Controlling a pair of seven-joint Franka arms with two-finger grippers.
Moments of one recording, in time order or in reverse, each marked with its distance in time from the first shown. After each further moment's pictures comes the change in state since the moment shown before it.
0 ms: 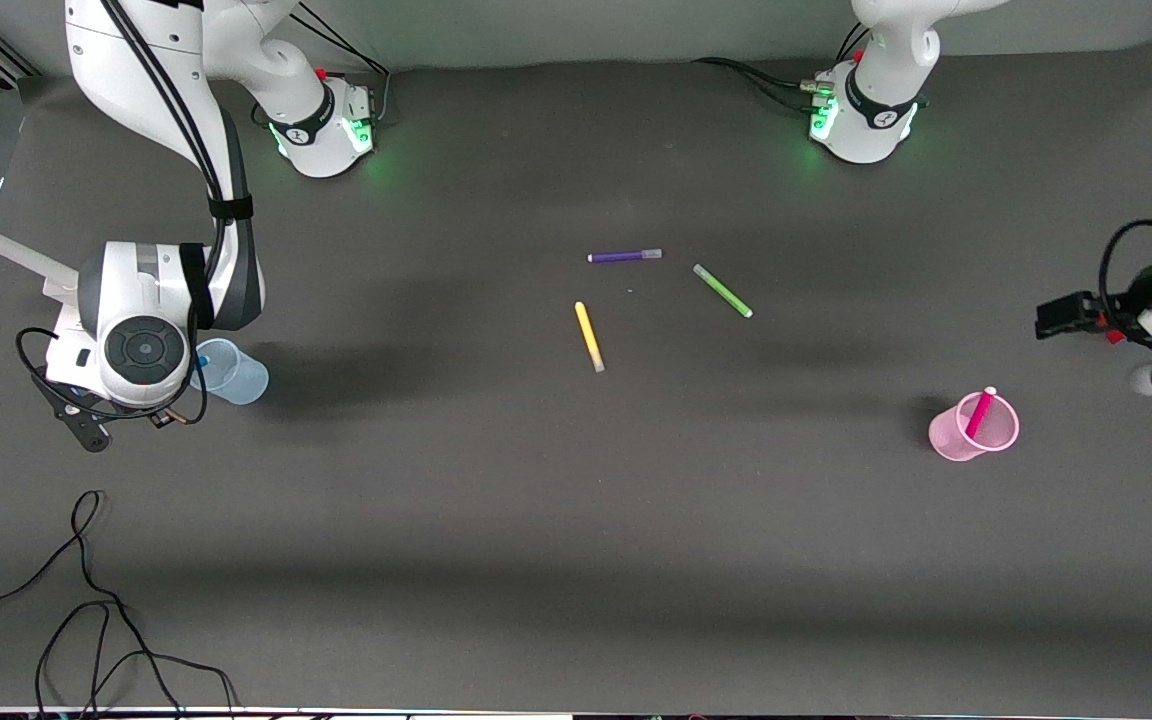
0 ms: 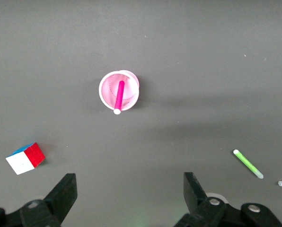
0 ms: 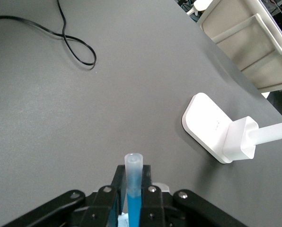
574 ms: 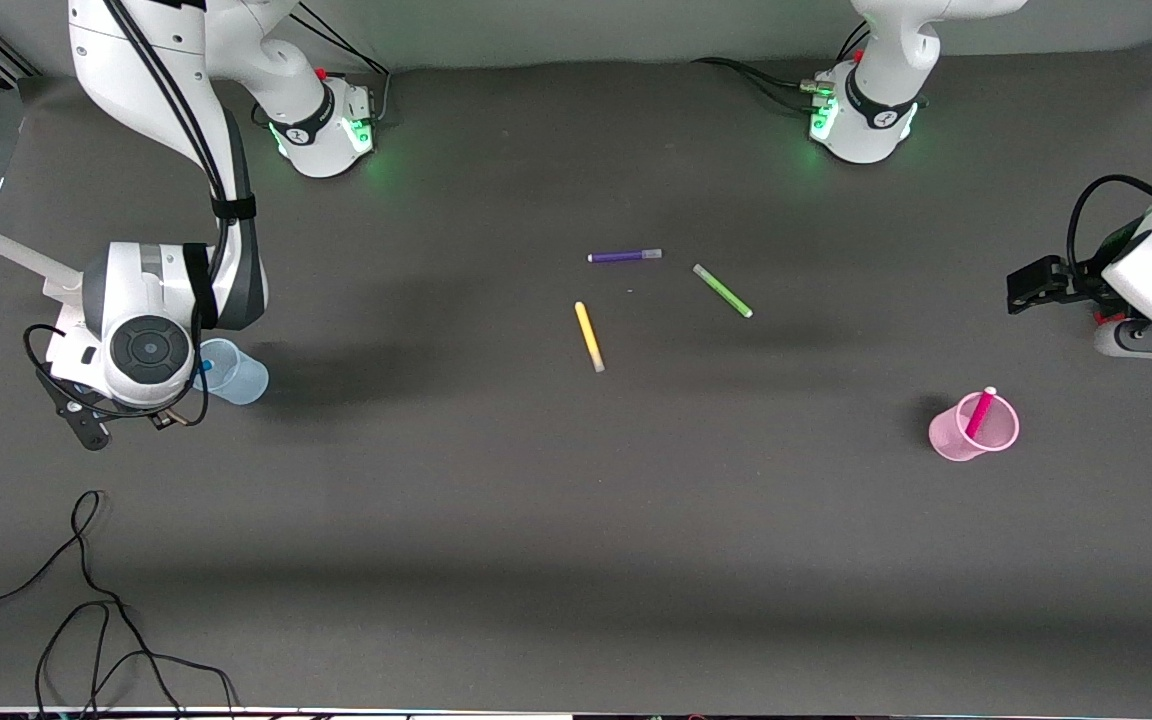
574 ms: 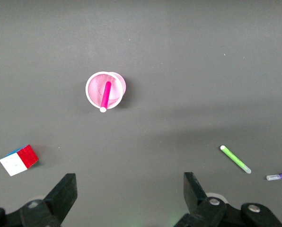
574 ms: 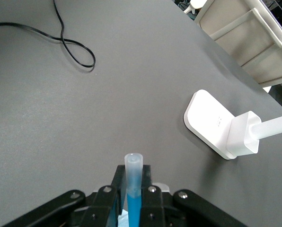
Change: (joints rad) left arm -0.183 -0.062 0.152 -0.027 -0.031 0.001 -0.006; right arm 0.005 0.002 0.002 -0.003 -0.001 0.007 0.044
